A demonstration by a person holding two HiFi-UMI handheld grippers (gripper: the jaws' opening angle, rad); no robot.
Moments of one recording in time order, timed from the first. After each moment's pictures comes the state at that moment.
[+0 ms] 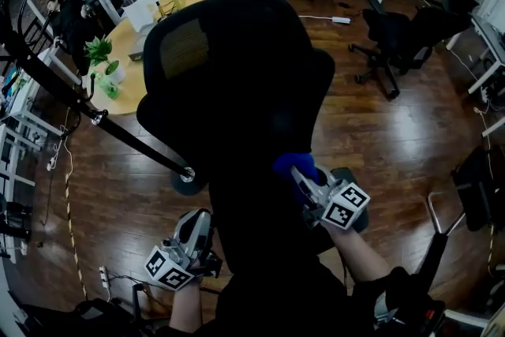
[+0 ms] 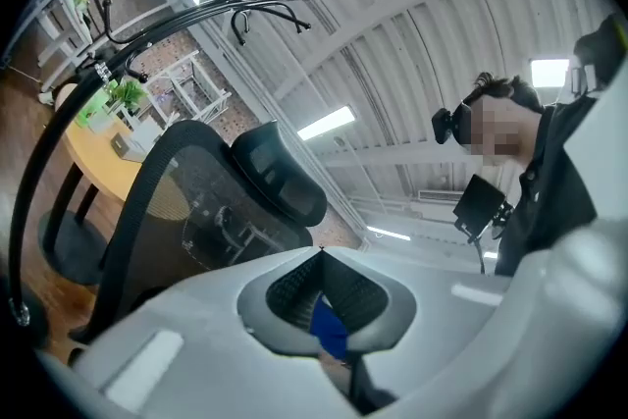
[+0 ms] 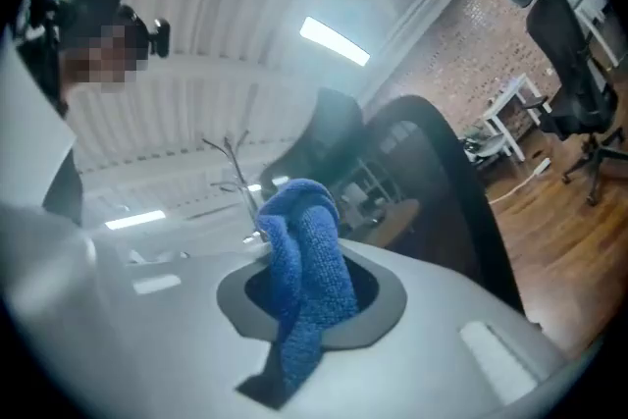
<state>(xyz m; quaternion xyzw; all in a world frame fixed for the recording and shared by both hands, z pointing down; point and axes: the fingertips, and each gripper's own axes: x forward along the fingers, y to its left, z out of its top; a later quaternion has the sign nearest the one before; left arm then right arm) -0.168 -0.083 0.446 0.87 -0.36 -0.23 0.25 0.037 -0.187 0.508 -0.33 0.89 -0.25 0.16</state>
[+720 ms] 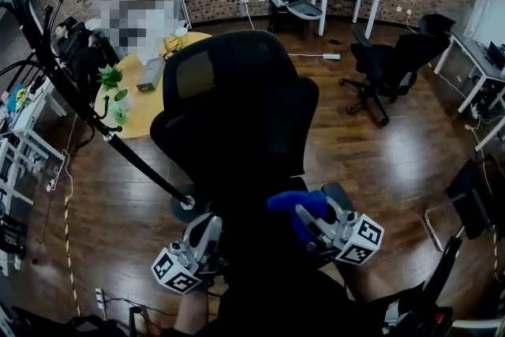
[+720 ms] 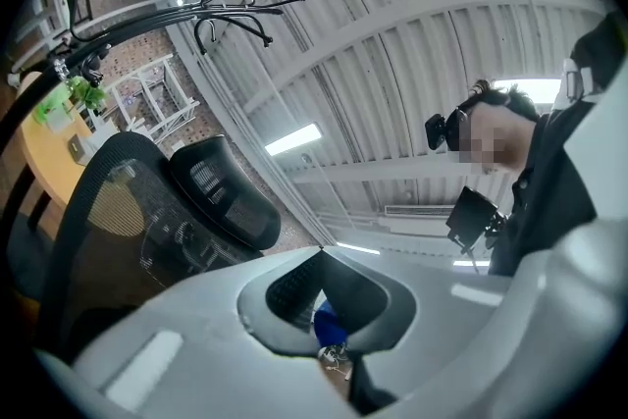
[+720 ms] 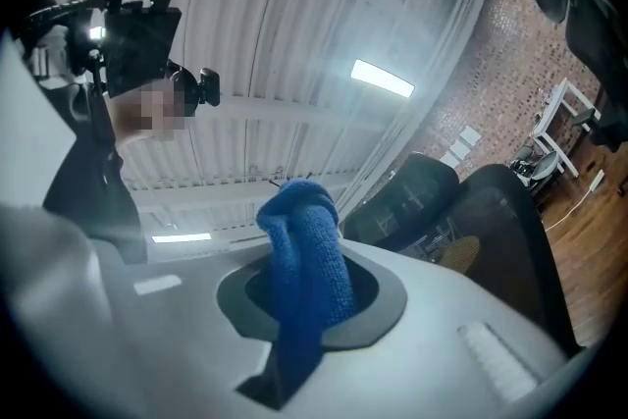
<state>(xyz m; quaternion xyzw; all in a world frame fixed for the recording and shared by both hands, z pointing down) -0.132 -0.057 0.381 0.90 -0.28 -0.29 0.18 0.041 -0.071 0.368 -0.24 0.92 -0.16 0.26</state>
